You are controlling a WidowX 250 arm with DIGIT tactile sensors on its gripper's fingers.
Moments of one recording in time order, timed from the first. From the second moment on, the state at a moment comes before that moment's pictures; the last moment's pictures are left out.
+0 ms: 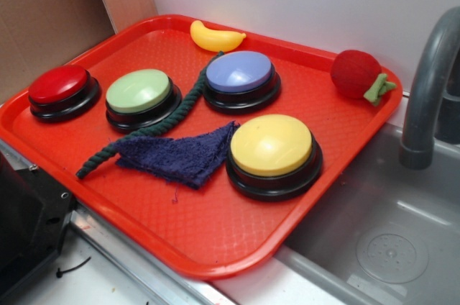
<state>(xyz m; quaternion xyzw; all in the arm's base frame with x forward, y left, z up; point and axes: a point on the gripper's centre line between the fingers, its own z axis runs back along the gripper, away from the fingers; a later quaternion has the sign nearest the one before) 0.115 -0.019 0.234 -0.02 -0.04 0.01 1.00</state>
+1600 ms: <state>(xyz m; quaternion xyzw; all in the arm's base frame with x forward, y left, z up) 0.232 -0.157 0.074 0.00 0.00 -0.40 0.92</state>
